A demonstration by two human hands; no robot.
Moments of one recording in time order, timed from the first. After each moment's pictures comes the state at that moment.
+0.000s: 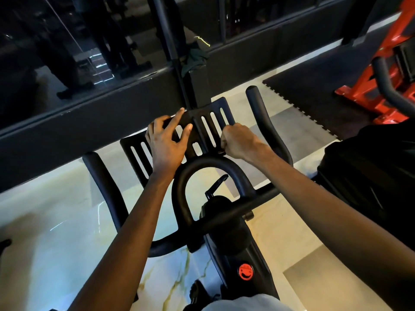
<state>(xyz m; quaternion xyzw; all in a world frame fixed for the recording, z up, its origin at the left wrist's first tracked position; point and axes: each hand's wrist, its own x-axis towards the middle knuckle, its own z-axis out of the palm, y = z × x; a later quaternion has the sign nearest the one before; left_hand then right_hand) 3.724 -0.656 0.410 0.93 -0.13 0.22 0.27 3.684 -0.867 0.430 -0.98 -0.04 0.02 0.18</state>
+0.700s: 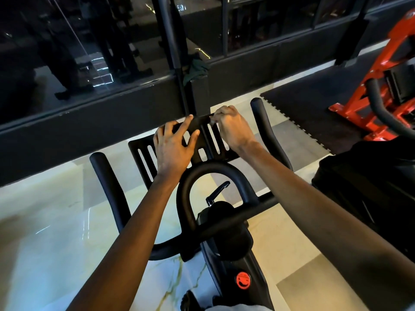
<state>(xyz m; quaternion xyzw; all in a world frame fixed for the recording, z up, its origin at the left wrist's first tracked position) 3.722 -0.655 0.418 0.95 -0.14 0.21 0.20 3.725 -0.853 0.437 -0.96 -0.09 -0.21 0.16</state>
